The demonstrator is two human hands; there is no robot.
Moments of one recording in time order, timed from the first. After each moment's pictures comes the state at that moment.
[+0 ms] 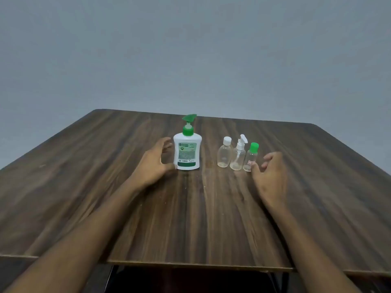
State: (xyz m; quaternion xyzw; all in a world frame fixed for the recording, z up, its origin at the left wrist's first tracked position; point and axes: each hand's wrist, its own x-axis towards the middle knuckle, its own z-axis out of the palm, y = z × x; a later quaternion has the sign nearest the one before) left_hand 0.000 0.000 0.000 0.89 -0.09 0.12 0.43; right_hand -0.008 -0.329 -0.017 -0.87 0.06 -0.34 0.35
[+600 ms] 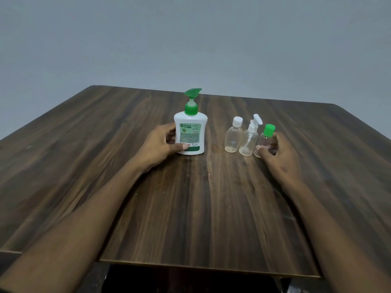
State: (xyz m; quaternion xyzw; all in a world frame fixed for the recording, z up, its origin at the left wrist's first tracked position) left_hand 0.036 -0.005 -0.017 0.83 -0.15 0.08 0.52; right_hand 0.031 -0.345 -0.027 -0.87 -0.02 -0.23 0.44
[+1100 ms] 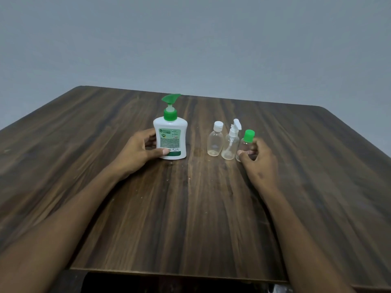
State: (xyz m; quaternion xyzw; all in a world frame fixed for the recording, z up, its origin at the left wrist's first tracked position) left_hand 0.036 -0.007 -0.021 0.83 -0.16 0.09 0.53; right_hand 0.033 -0.345 -0.029 -0.85 -0.02 -0.23 0.47
